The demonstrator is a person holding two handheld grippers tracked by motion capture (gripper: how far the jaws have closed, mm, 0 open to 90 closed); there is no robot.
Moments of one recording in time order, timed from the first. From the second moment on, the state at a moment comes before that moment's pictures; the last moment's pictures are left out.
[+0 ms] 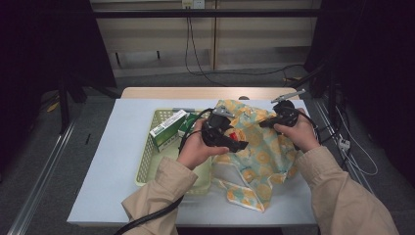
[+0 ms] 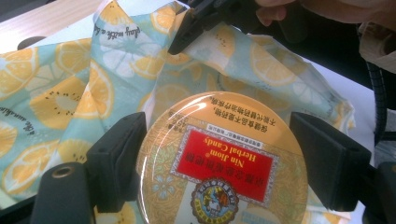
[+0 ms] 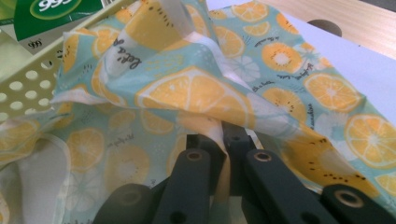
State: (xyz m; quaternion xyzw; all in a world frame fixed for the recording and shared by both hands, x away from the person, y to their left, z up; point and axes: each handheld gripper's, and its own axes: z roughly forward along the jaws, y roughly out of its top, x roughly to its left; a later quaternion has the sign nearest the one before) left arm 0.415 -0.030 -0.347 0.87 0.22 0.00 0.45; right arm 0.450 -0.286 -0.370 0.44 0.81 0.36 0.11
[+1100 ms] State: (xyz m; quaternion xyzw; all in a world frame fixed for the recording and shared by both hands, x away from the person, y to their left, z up) left arm 0.424 -0.074 -0.372 0.87 0.20 0.01 0.45; right arm 0.451 -0.293 -0.352 0.45 0.81 0.36 0.12
